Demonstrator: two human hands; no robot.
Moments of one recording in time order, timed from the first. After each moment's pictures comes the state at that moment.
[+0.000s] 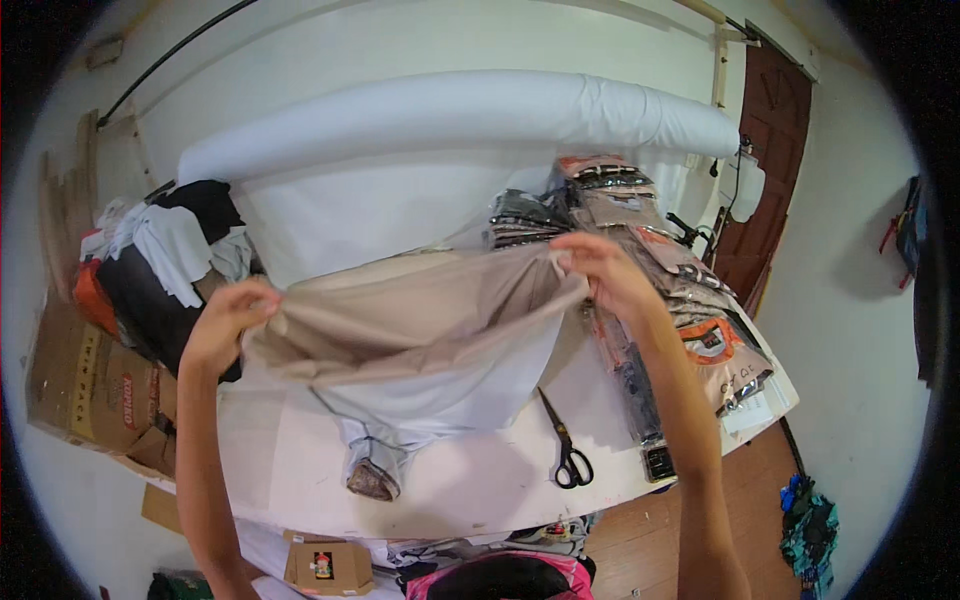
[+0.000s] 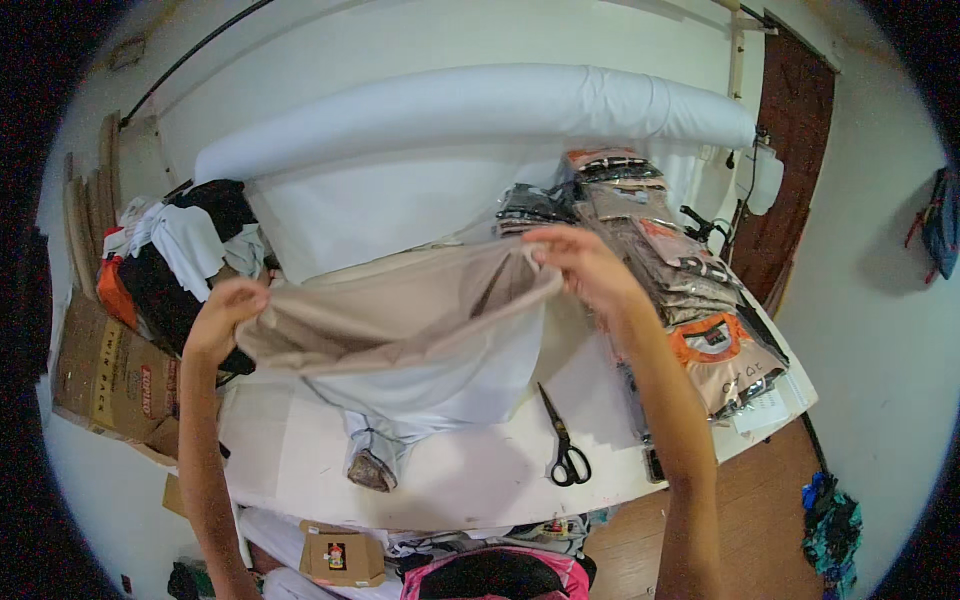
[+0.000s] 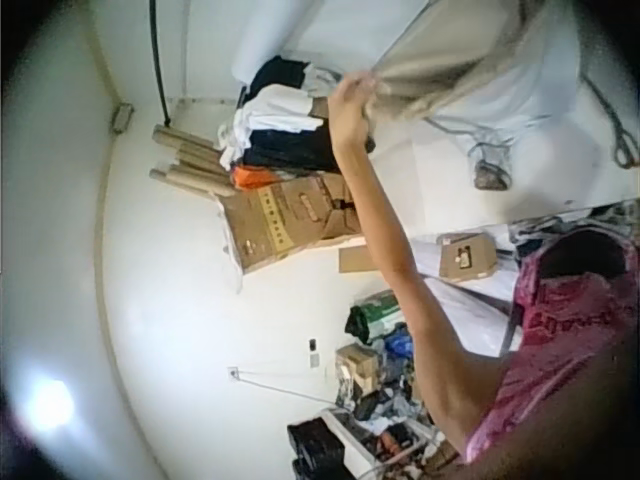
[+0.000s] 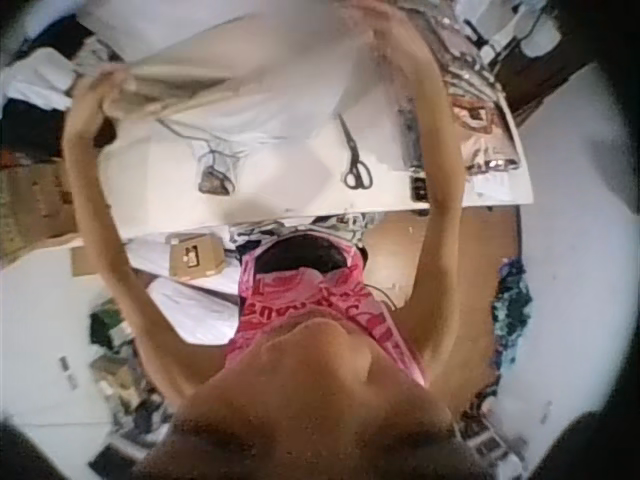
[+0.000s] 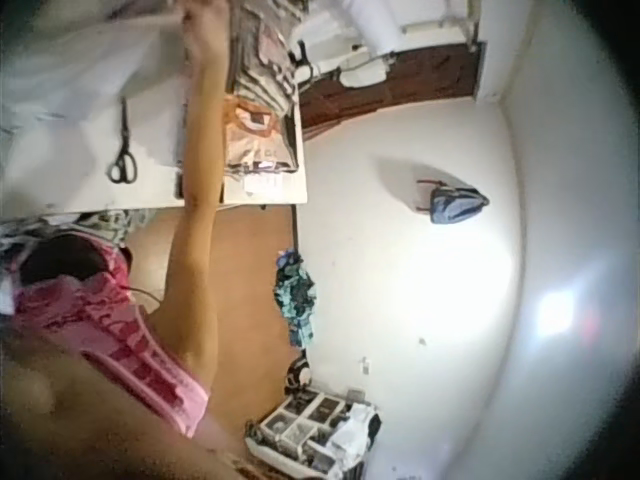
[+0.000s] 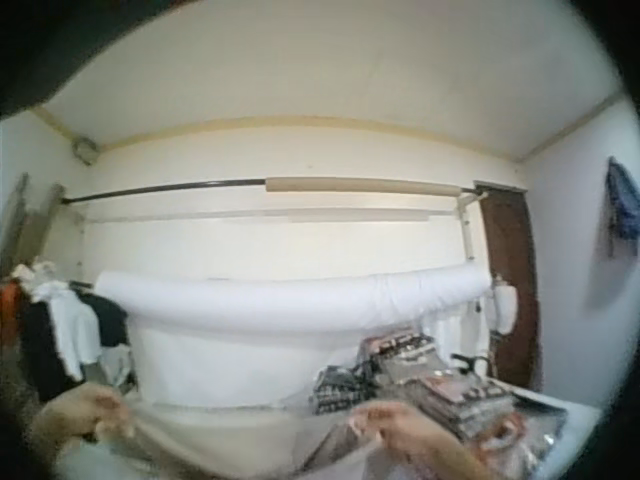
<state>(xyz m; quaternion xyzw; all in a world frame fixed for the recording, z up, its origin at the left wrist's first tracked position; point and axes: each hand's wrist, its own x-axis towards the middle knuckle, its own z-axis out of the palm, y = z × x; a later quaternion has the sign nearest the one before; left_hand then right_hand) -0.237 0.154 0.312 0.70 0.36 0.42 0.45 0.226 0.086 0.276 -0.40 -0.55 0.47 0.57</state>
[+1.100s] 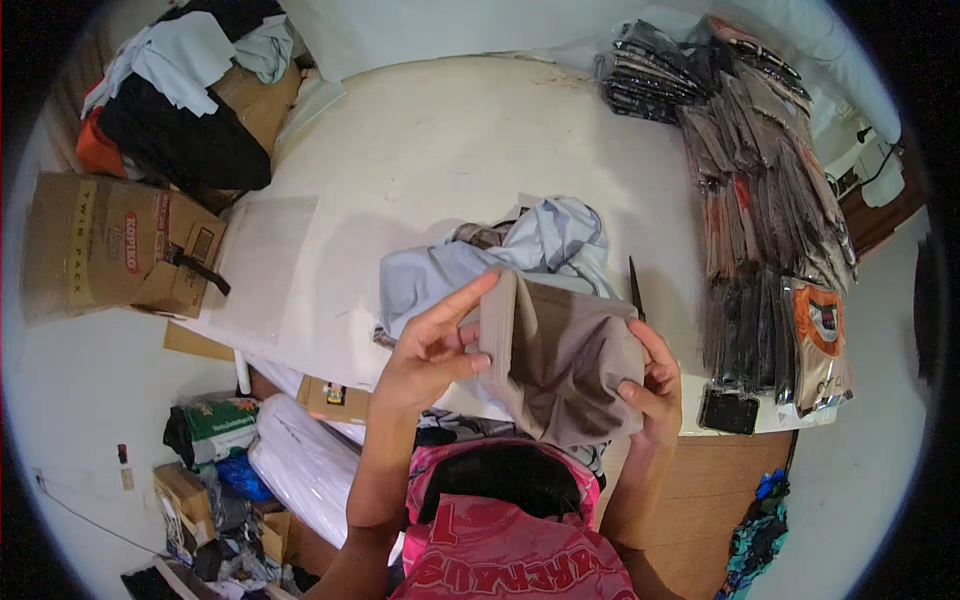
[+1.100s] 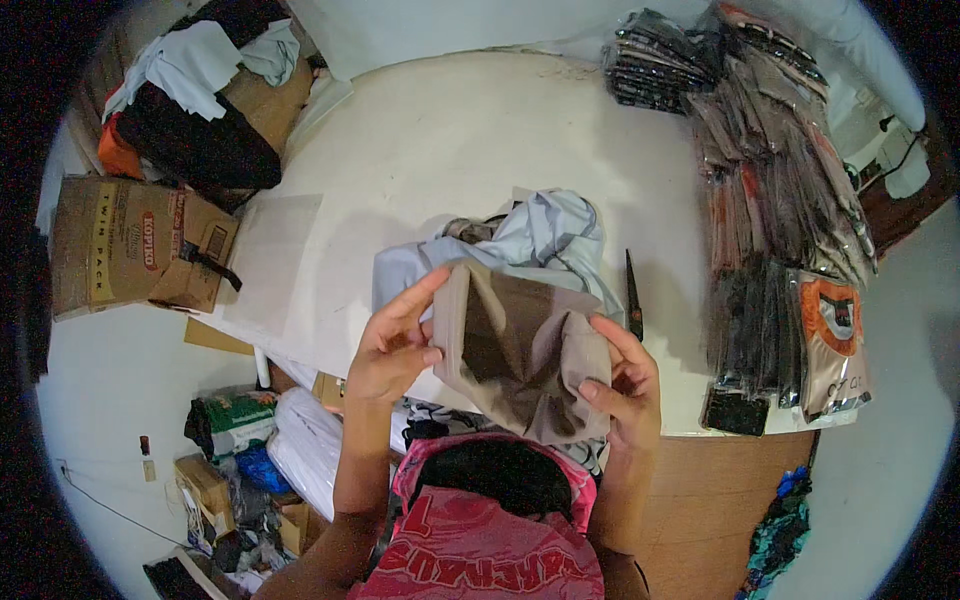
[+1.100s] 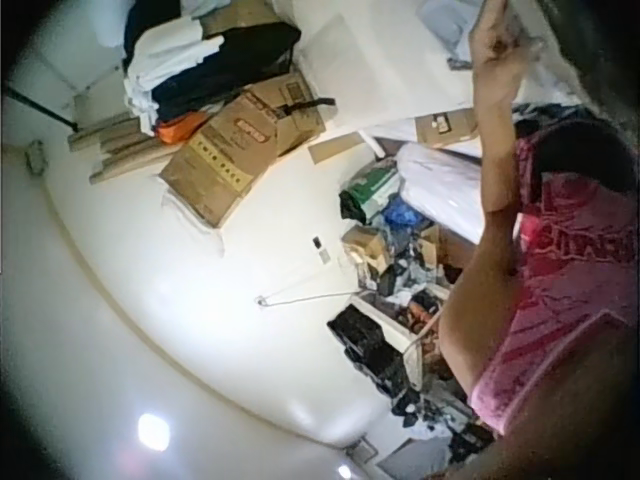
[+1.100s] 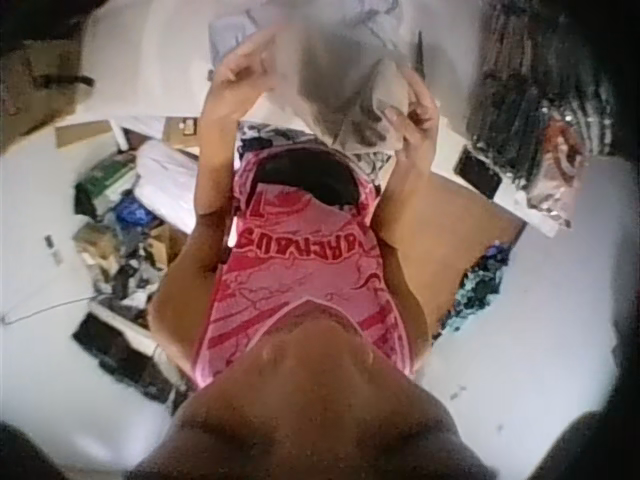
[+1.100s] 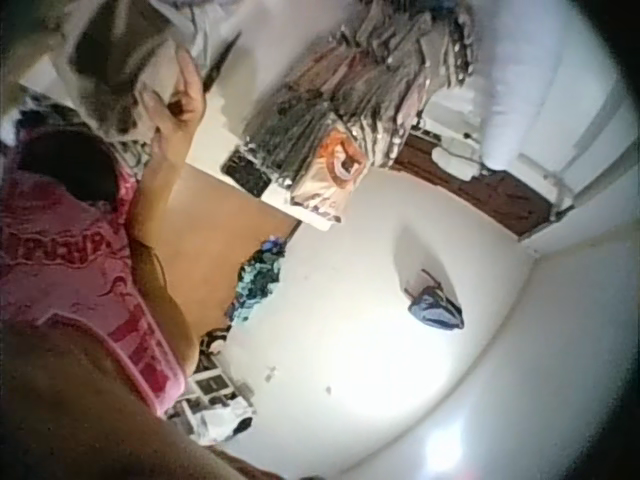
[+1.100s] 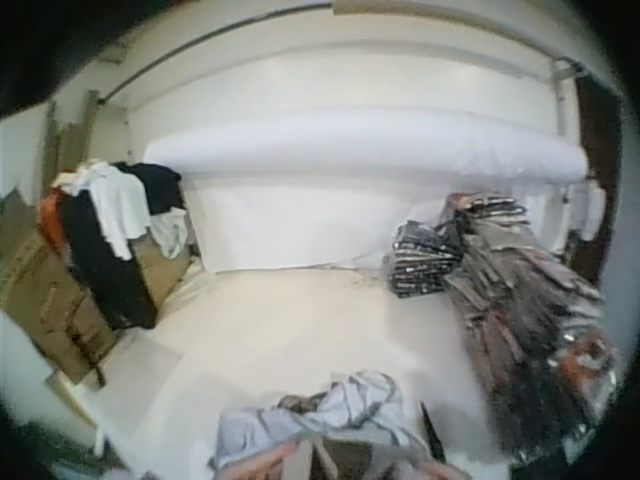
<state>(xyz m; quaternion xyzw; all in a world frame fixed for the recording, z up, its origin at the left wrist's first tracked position) -0.127 0.033 0.106 0.45 0.17 0.47 0.74 0.122 -0.035 0.095 -0.32 -0.32 0.61 0.65</state>
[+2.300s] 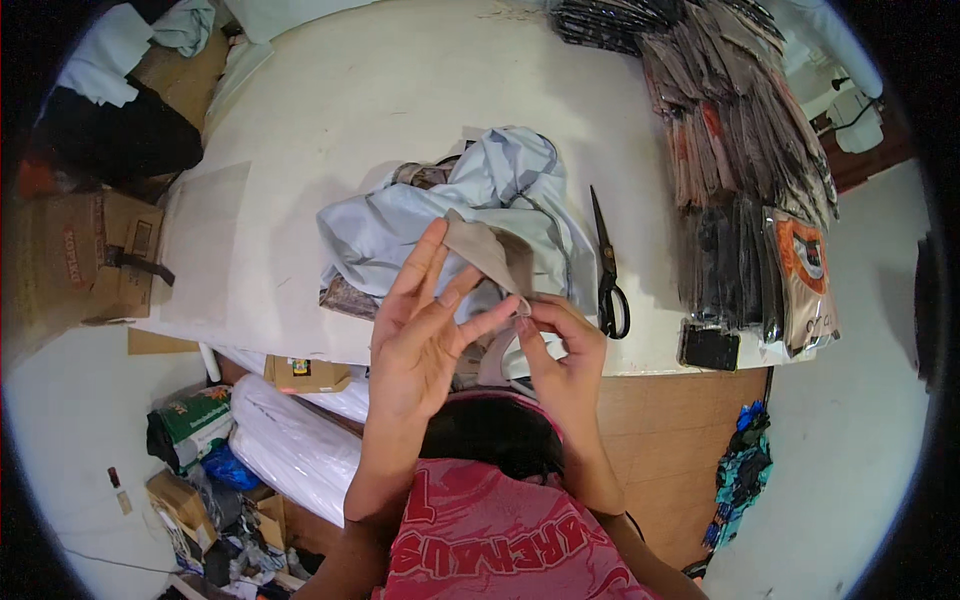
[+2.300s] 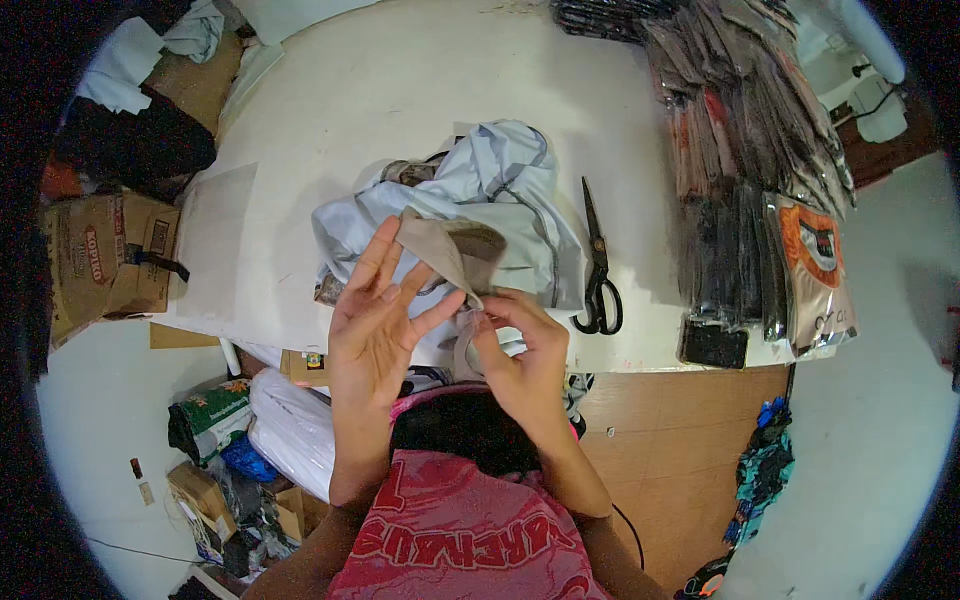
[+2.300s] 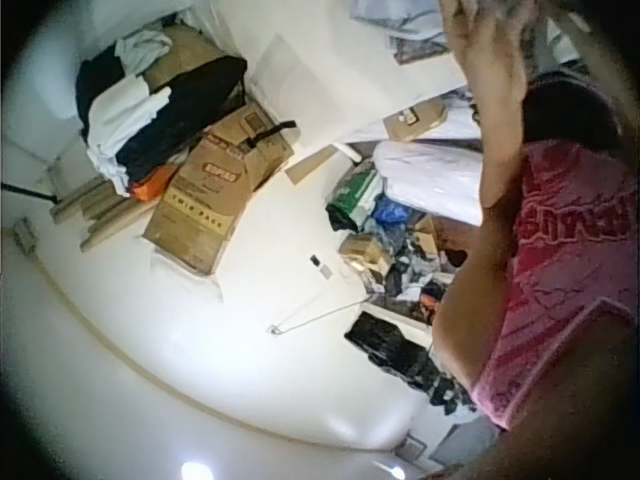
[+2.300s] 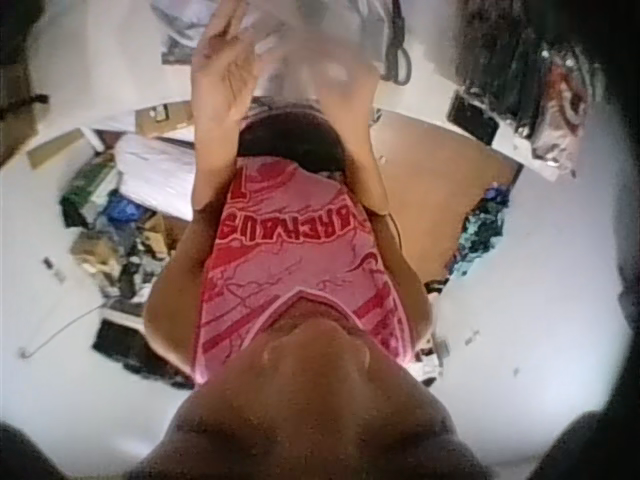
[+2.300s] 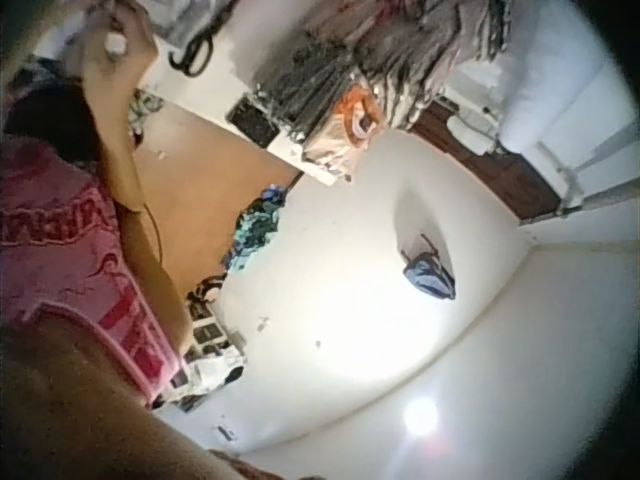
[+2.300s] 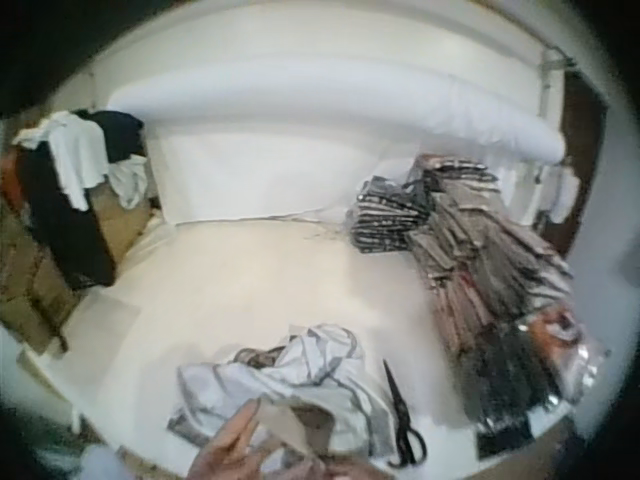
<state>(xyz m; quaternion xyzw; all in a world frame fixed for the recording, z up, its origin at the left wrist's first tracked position) -0.078 0.001 0.118 0.21 0.19 0.56 0.78 0.061 -0.045 0.081 -0.60 -0.55 0.21 0.54</state>
